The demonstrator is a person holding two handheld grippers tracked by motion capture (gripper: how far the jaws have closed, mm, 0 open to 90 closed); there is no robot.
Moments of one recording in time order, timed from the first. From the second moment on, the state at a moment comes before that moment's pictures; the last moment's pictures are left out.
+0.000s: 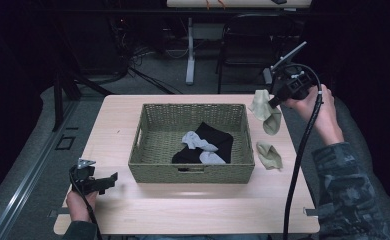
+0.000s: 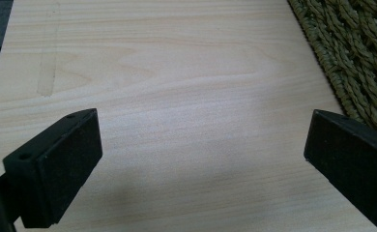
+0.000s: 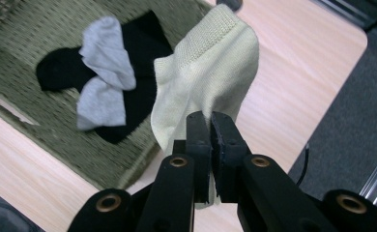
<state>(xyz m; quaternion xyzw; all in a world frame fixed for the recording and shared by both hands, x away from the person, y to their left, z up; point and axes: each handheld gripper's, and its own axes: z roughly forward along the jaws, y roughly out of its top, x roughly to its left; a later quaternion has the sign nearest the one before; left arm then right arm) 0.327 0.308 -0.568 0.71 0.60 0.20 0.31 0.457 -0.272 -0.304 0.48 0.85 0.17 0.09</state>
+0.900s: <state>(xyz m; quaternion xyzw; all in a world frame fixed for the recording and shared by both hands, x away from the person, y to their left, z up) 0.327 0.308 -0.568 0.71 0.60 0.20 0.31 0.463 -0.330 -0.466 0.56 0.81 0.16 -0.02</state>
